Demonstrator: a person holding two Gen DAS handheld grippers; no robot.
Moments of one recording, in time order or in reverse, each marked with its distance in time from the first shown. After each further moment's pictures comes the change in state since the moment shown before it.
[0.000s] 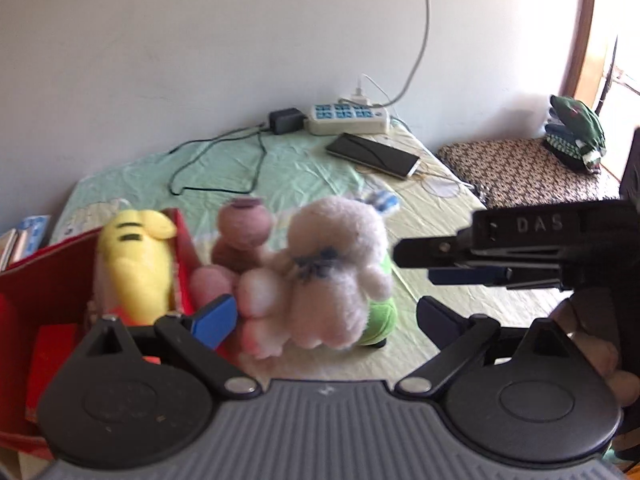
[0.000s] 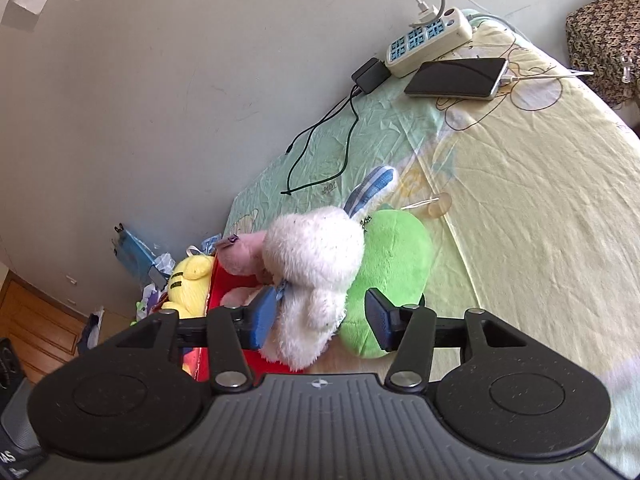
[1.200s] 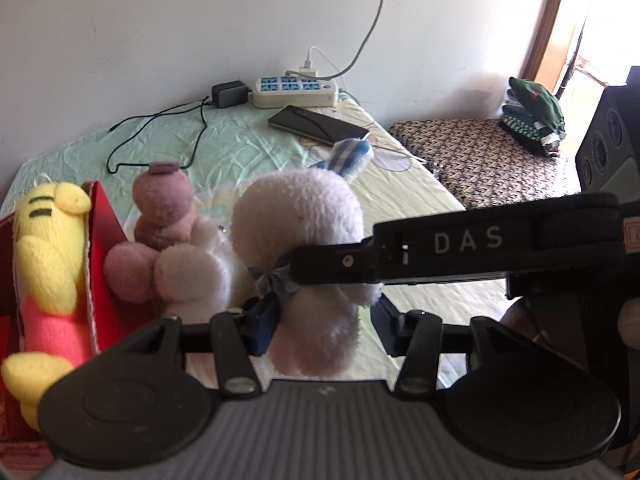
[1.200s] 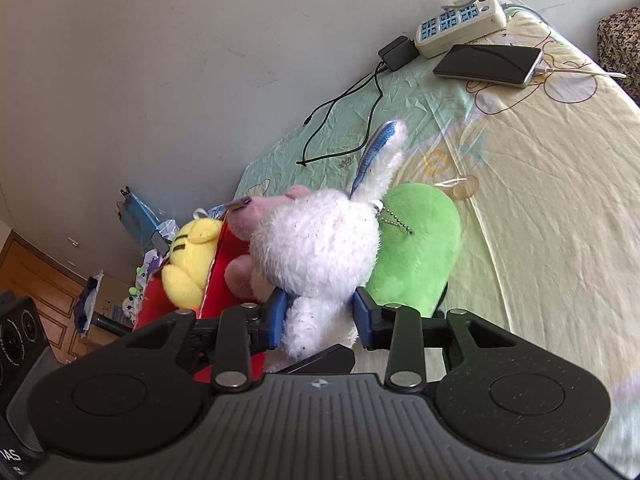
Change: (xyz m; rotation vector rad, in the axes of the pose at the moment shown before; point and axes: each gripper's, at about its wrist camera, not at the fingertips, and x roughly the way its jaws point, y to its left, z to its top) left arm 0.015 -0.013 -0.012 0.006 0.047 -0.154; right arm 0.012 0.016 -0.018 -0.087 0.055 0.012
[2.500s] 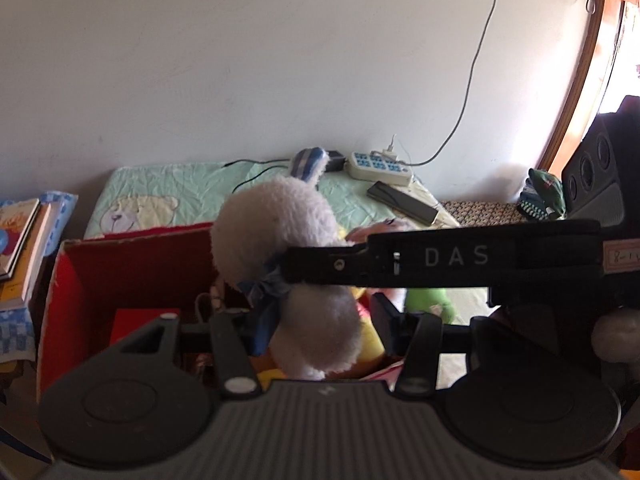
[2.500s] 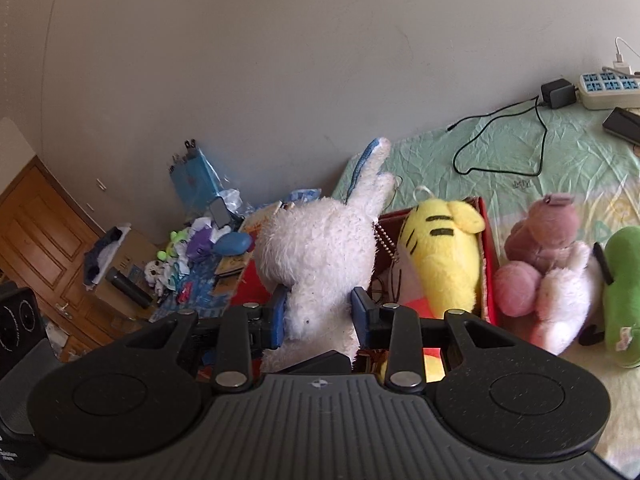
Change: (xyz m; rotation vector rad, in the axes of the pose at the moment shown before) left arm -0.136 0.176 -0.040 -0.133 -0.195 0.009; right arm 0.091 0.187 -0.036 -0.254 -0.030 0.045
